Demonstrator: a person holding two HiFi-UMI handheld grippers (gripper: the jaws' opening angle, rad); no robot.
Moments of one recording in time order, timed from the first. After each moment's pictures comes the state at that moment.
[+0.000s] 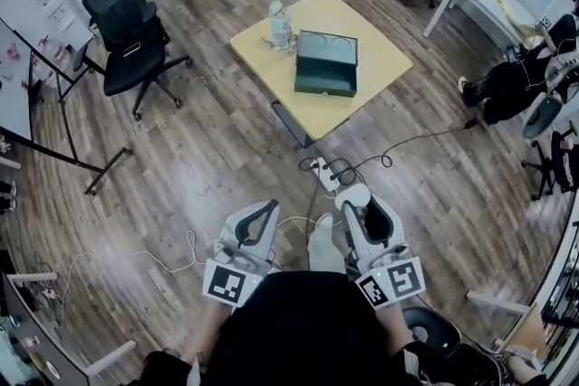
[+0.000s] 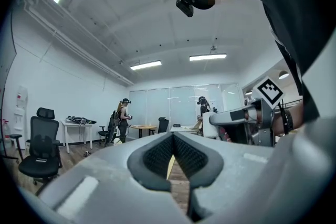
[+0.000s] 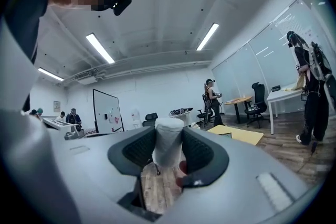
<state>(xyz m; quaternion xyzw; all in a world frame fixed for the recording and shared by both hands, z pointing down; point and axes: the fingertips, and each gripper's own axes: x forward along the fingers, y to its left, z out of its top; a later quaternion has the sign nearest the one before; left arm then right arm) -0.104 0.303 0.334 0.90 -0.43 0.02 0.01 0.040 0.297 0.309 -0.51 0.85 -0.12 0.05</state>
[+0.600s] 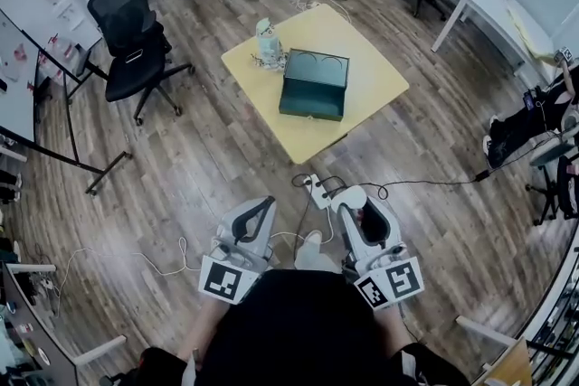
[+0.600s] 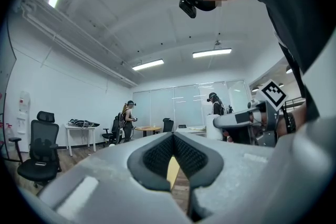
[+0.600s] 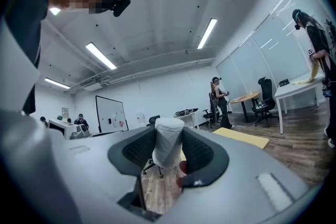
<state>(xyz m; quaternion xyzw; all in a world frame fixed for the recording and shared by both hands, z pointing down) -0.022 0.217 0.318 0.89 -0.46 0.01 0.01 0.121 0.212 0.305 -0.47 0.87 -0.13 0.06</state>
